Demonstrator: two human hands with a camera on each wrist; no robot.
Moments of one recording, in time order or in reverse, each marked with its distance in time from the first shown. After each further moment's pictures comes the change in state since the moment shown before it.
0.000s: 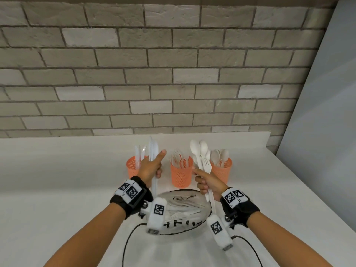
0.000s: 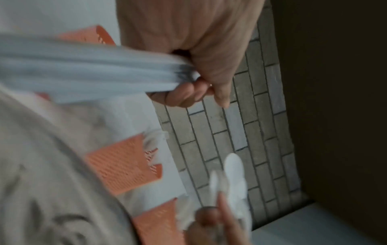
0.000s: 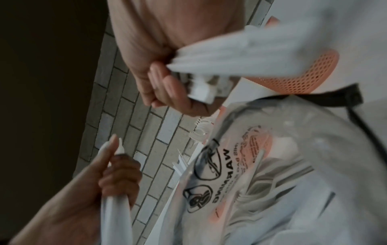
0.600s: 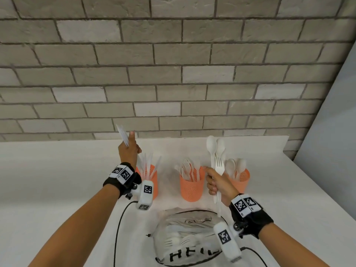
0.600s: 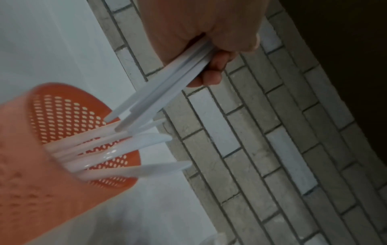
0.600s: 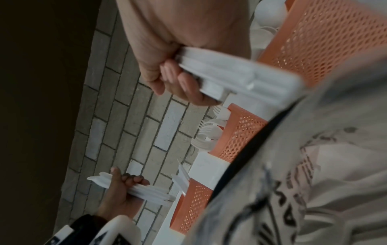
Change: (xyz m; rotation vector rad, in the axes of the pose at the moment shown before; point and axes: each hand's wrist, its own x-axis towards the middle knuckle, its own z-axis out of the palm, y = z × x) left_hand 0.111 0.029 -0.059 -0.110 0.430 0.266; right_hand 0.060 -0.017 0.002 -0.054 0.171 -0.056
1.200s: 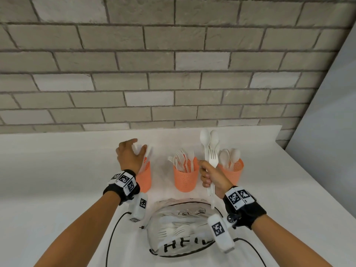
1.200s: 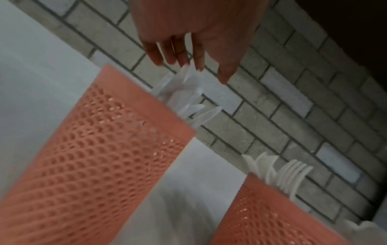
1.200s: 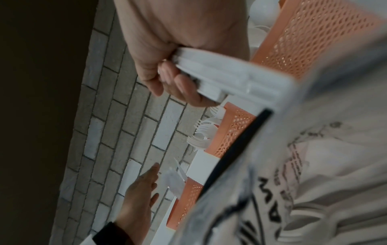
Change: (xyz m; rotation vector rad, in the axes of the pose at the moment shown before) left_hand -0.020 -0.043 0.000 0.749 -0.110 0.197; right_hand -0.004 0.006 -0.001 -0.020 -0.043 -0.006
